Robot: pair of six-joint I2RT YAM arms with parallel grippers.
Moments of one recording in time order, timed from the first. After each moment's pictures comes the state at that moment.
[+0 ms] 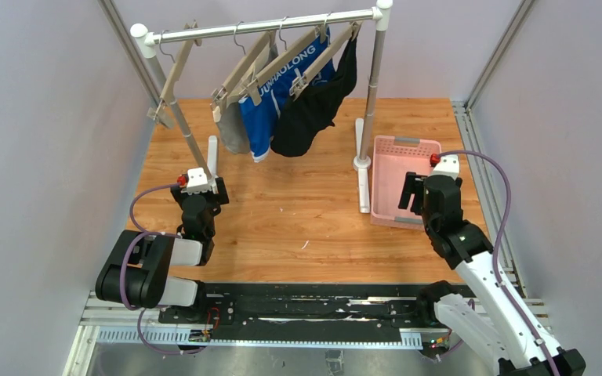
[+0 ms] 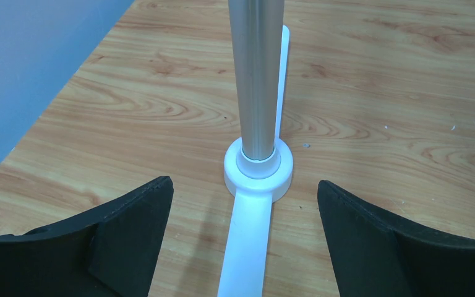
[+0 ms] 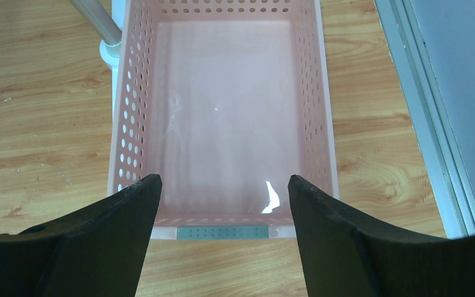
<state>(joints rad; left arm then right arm) -0.14 1.37 0.15 1.10 -0.42 -0.01 0.35 0.74 0.70 -0.45 0.45 0.22</state>
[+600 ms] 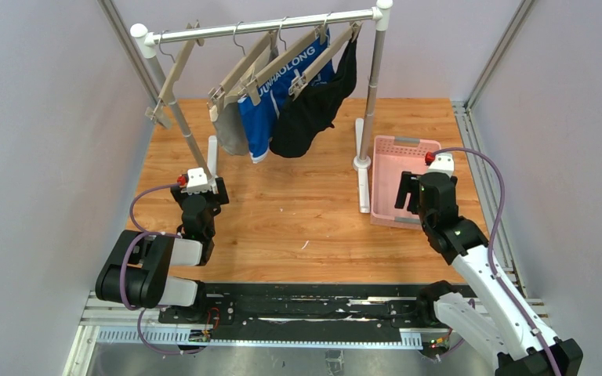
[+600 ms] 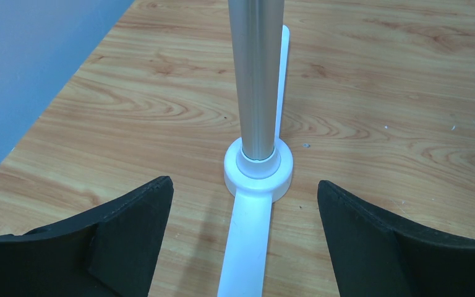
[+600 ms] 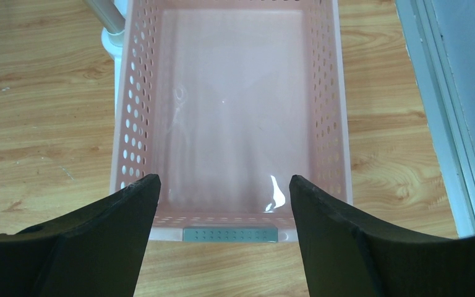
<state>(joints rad) -0.14 1.37 0.15 1.10 -0.42 -0.01 0.35 0.78 0.68 -0.44 0.43 0.23</state>
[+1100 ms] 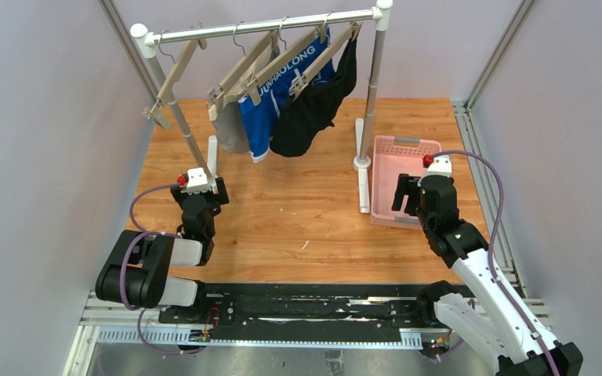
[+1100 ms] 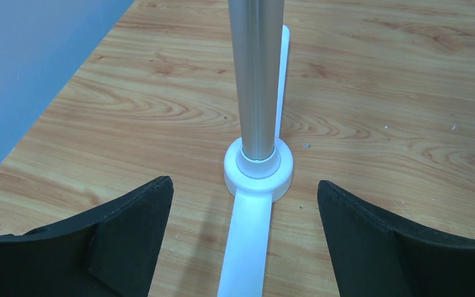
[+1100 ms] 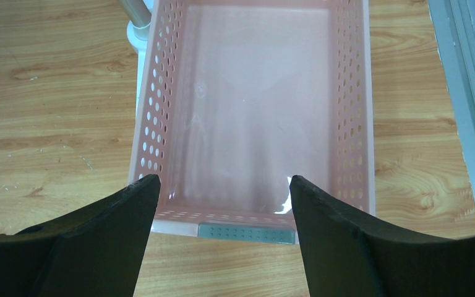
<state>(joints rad) -0.14 1.37 0.15 1.10 -0.42 -0.01 0.35 0.74 0.65 -0.40 0.35 0.23</state>
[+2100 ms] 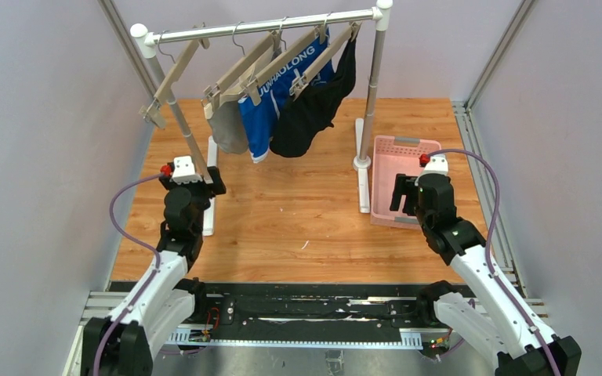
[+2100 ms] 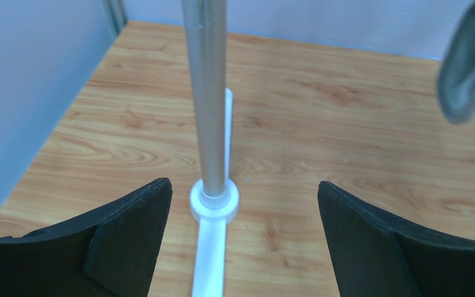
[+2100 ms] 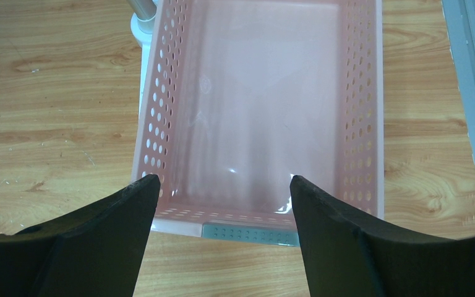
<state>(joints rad) -0.14 0.81 0.32 0.46 -0.29 -0.07 0.35 0.78 0.66 -0.40 0.33 0.22</state>
